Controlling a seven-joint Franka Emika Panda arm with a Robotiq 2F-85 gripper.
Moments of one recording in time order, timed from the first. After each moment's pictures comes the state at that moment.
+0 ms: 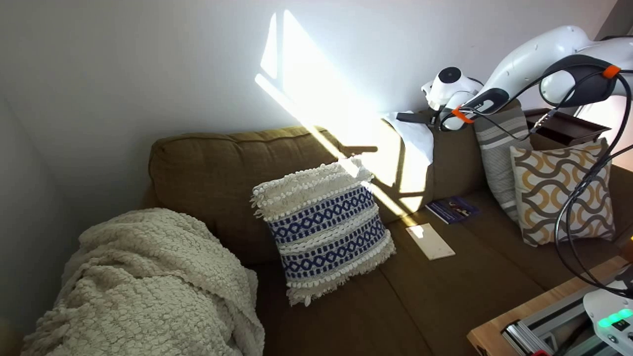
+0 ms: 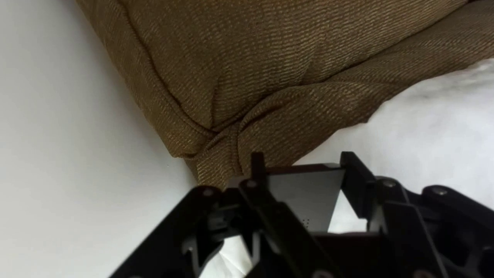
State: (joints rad) arm 0.10 0.93 -0.35 -1.32 -0.66 2.77 -0.29
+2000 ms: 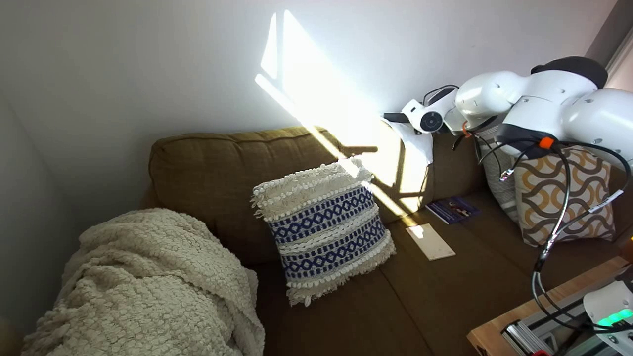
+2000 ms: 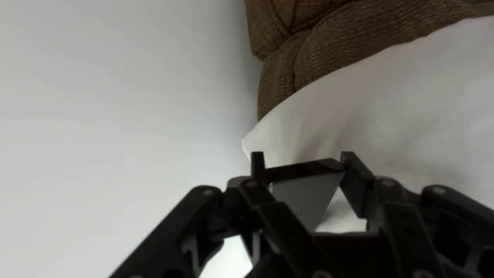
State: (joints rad) arm 0.58 1.27 -1.05 -1.28 -1.31 3.04 0.68
